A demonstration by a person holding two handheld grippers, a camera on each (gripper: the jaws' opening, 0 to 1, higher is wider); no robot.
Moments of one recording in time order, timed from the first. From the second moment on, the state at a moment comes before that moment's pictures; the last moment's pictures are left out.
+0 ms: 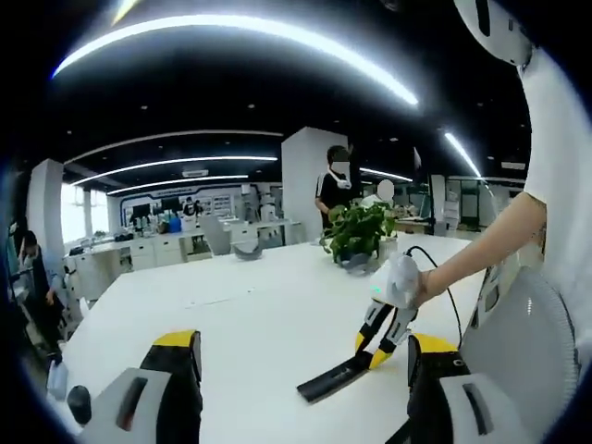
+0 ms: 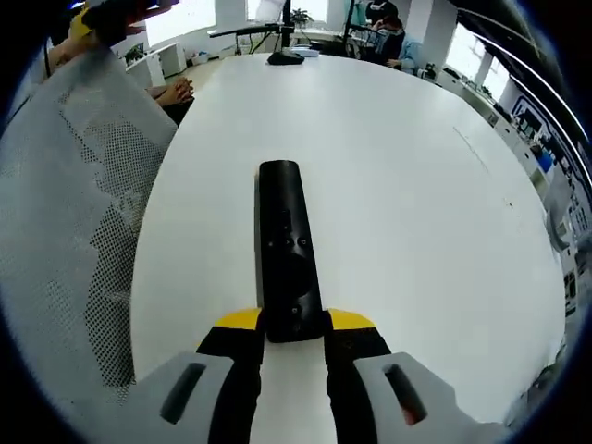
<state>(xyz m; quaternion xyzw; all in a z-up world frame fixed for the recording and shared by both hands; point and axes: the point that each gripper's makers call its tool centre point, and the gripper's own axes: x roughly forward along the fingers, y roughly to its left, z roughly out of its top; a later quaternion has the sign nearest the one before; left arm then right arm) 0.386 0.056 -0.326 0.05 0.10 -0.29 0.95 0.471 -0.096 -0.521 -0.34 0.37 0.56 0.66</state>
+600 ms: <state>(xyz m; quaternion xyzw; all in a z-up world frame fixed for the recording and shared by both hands) 0.387 0.061 -0.337 0.06 0.12 -0.29 0.95 0.550 -0.104 -0.521 -0.33 0.37 0.55 0.67</state>
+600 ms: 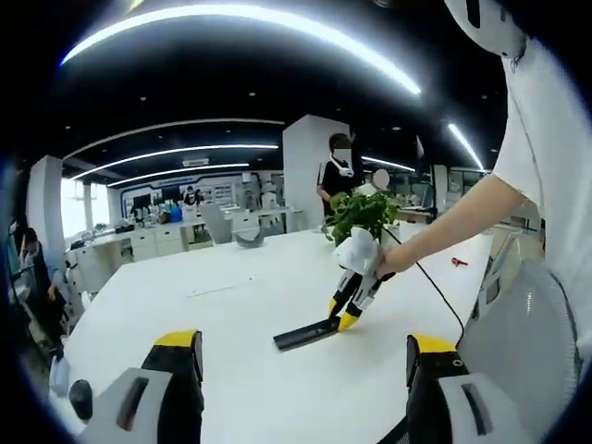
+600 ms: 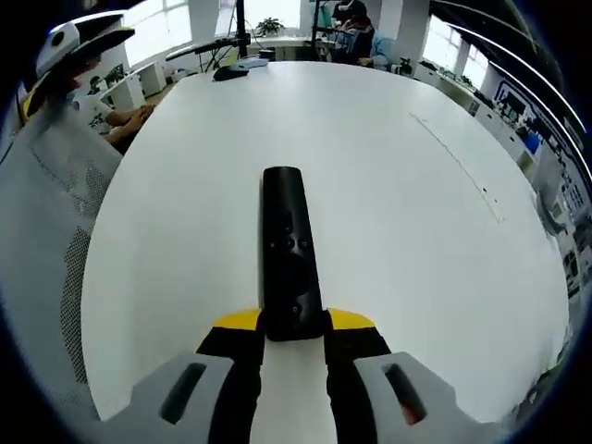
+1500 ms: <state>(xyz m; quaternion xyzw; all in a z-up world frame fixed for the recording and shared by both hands) 0.385 0.058 -0.336 0.06 0.12 -0.30 0.94 0.514 -0.125 -0.404 -0.14 0.25 0.44 0.85</state>
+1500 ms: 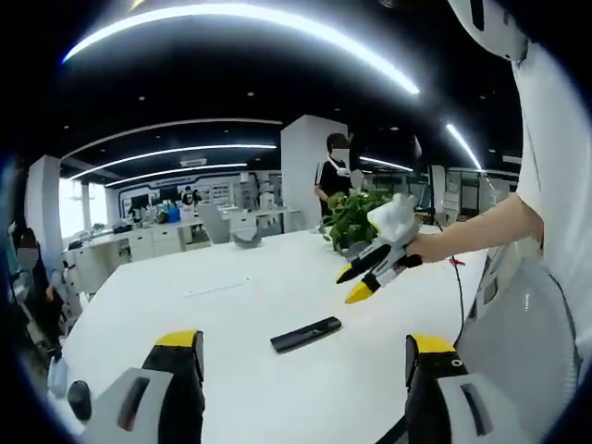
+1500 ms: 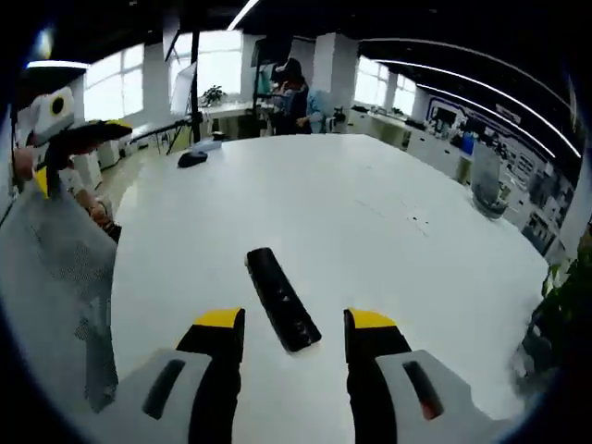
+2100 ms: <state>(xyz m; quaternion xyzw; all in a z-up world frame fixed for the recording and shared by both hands) 0.382 0.055 -0.330 0.07 0.10 -0.30 0.95 0.405 -0.170 -0.330 -0.03 0.17 0.32 0.93</state>
